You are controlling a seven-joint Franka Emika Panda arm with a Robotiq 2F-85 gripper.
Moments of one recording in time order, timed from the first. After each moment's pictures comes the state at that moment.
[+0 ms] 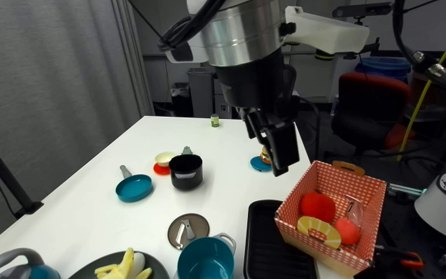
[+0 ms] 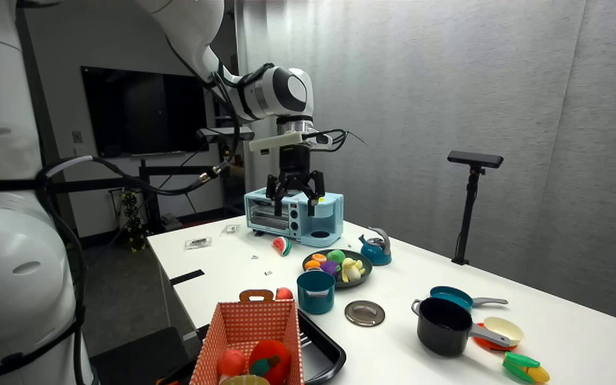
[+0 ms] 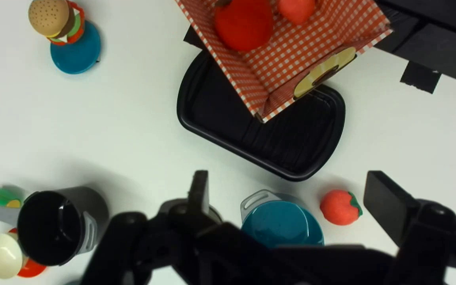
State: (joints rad) arm 0.17 0.04 0.18 -2.05 -0.19 1.81 0.01
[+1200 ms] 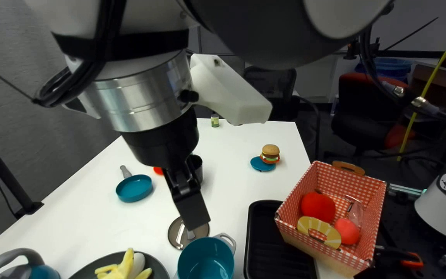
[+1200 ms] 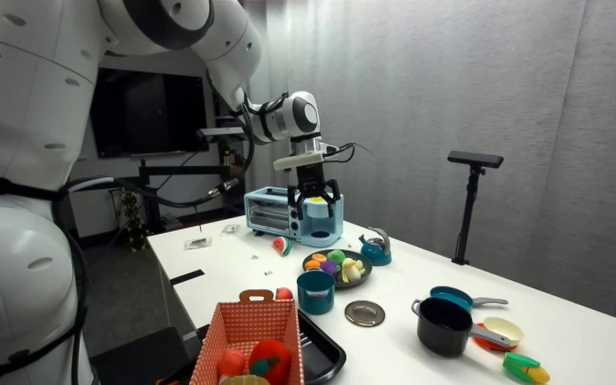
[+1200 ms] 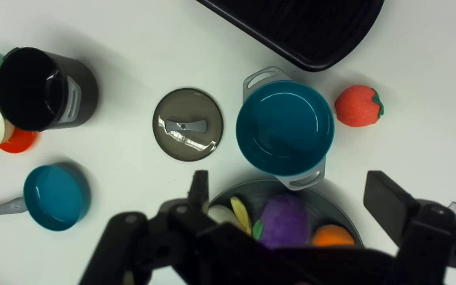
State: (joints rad) arm 0.23 0.34 0.17 -1.78 -0.31 1.96 0.00
